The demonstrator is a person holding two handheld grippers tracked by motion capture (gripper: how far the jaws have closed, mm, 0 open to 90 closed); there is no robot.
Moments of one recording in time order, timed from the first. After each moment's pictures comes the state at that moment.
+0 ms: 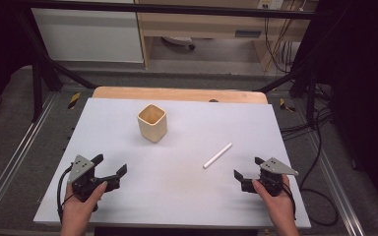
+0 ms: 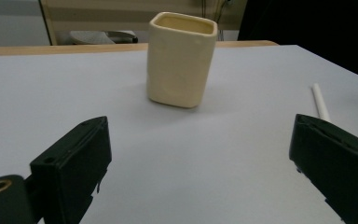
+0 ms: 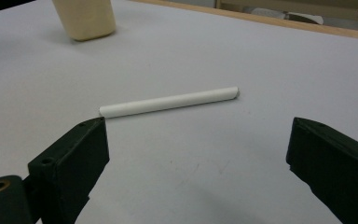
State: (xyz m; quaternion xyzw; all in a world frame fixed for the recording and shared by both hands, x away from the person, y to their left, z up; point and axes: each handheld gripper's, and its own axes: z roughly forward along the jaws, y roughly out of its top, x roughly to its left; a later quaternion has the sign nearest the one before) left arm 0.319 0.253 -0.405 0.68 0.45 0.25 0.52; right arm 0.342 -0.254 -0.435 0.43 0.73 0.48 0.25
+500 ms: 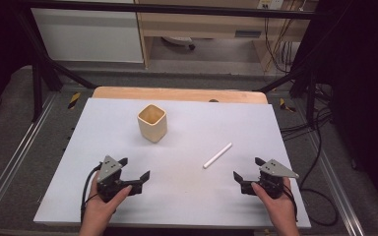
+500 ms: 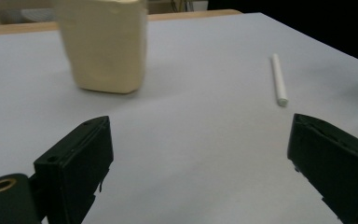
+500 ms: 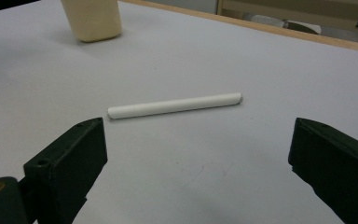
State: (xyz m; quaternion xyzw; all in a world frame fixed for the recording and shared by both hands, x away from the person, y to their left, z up) left arm 0.325 0.188 -0.410 0.74 0.41 0.20 0.50; right arm 0.333 -0.250 -0.429 0.41 0.73 0.48 0.26
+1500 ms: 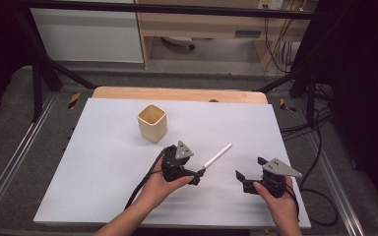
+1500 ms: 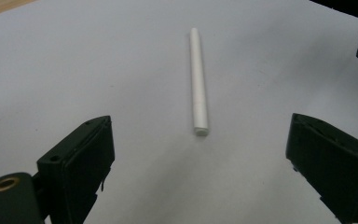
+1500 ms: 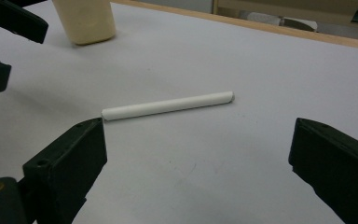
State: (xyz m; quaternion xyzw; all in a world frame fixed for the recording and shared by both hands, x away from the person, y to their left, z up) left arm 0.382 0.041 -0.404 0.84 0.31 0.14 0.42; right arm 0.334 -0.256 -0.427 0.42 0.73 0.48 0.26
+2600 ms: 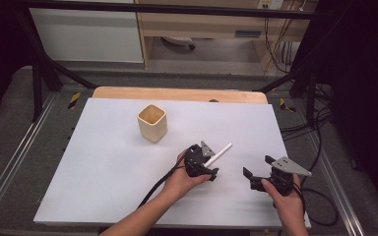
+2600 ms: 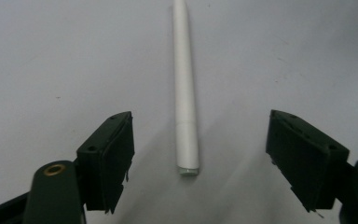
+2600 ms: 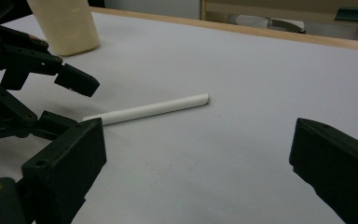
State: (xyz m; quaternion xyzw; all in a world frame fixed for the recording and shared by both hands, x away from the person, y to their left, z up) left arm 0.409 -0.015 -0.438 0.87 0.30 0.14 0.36; right arm 0.337 -0.276 -0.423 0.45 0.71 0.48 0.26
